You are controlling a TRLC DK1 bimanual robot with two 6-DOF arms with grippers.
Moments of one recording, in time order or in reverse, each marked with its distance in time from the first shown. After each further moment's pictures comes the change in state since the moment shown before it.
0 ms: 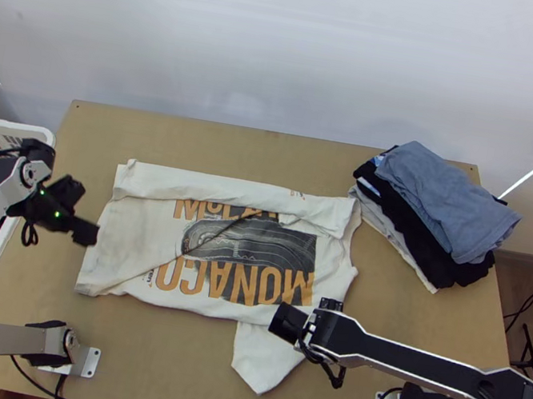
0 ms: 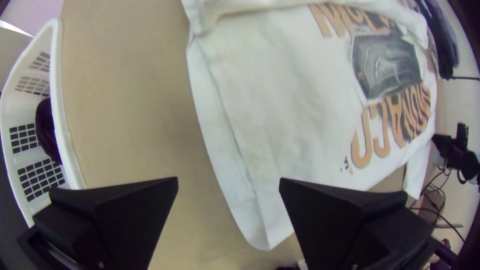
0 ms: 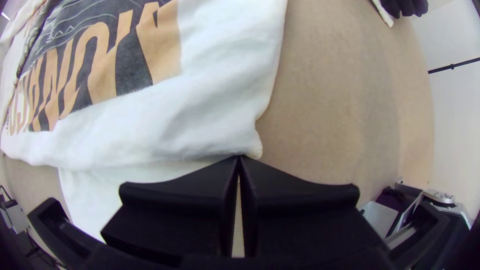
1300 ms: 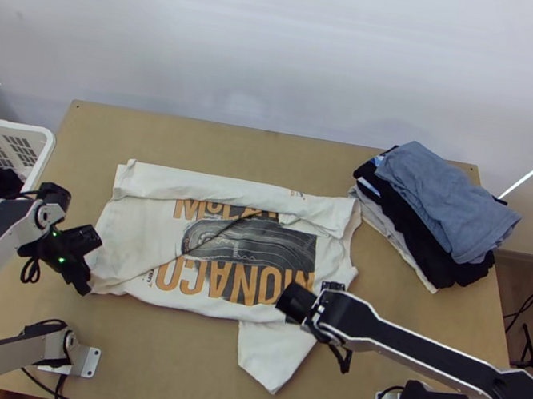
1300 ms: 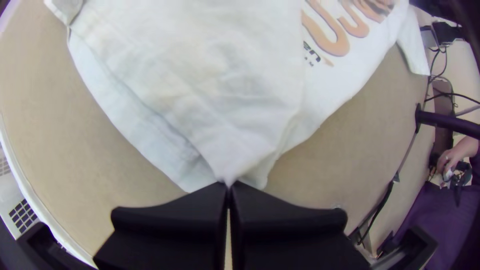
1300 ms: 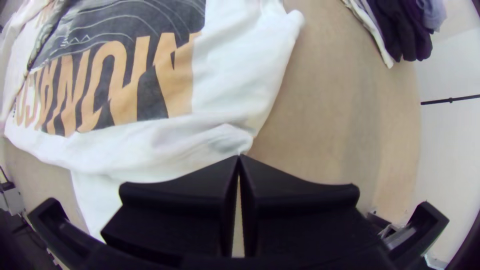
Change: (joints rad) left arm -0.046 -0.145 -0.309 0.035 0.003 0.418; right arm -0.103 -0.025 0.092 -0.080 0.019 -0.235
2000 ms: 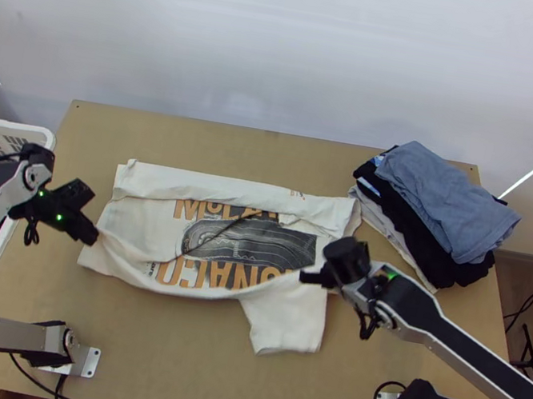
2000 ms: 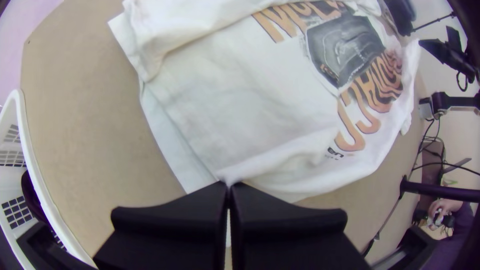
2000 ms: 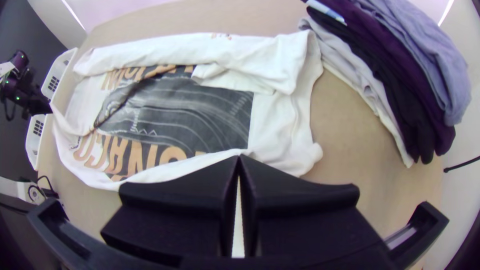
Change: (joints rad) left arm 0.079 0.189 0.269 0.058 0.195 -0.118; right arm -0.264 -0.204 0.019 0.333 -0.021 -0.466
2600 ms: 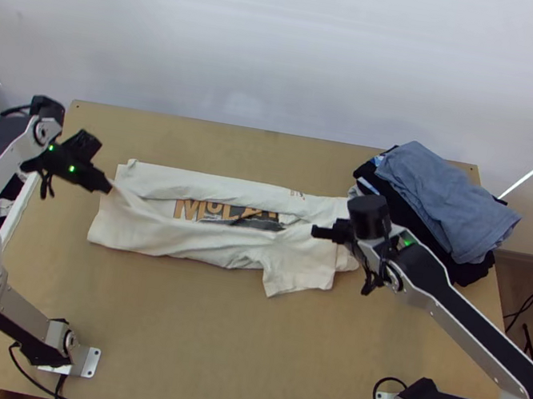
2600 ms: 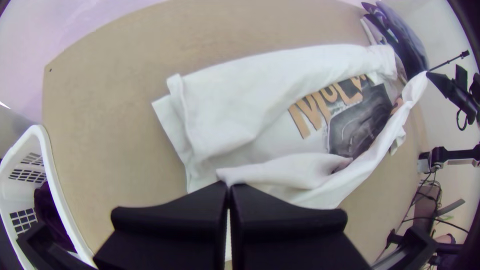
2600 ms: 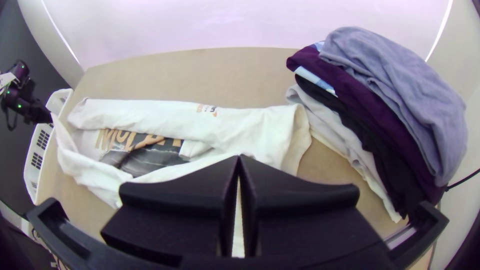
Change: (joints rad) left arm -0.069 0.236 0.375 0.017 0.048 -0.216; right arm -0.200 0.113 0.131 0.188 -0.002 -0.185
